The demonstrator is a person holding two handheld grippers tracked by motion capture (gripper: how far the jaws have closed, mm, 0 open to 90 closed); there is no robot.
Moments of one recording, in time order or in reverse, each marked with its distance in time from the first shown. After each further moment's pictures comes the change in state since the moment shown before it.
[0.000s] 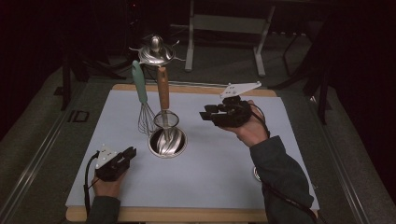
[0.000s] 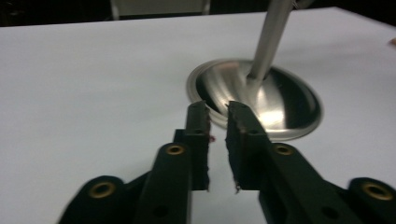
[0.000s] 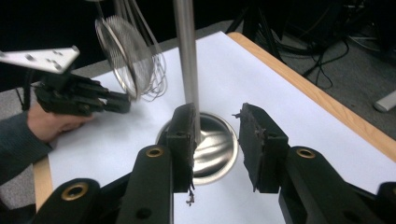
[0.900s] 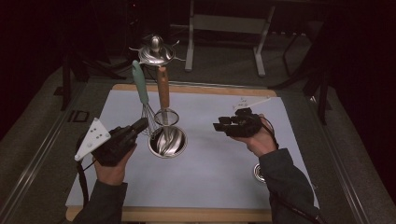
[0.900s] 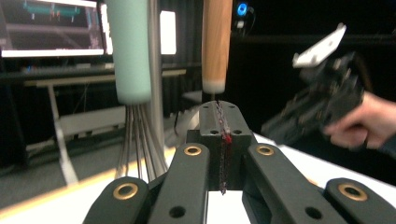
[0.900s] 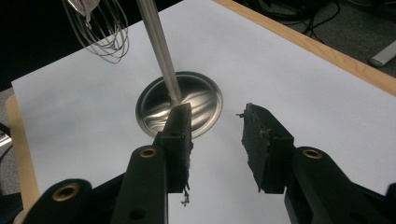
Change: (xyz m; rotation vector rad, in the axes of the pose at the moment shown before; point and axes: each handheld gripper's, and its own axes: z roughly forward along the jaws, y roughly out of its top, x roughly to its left) left arm -0.068 0.148 -0.056 -0.391 -0.221 0.139; right arm -0.024 -0.057 -0.001 0.053 -0.034 0.120
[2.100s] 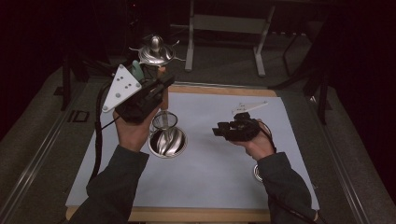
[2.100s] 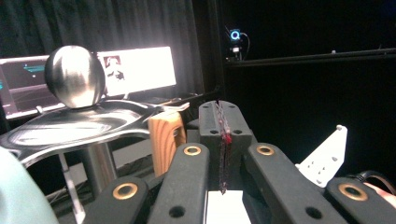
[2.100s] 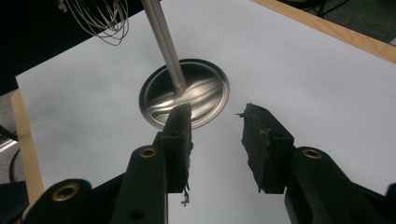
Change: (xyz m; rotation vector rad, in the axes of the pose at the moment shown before) left arm -0.021 0.098 0.073 -0.050 0.008 0.130; right arm -0.003 -0.016 0.011 0.020 0.031 0.037
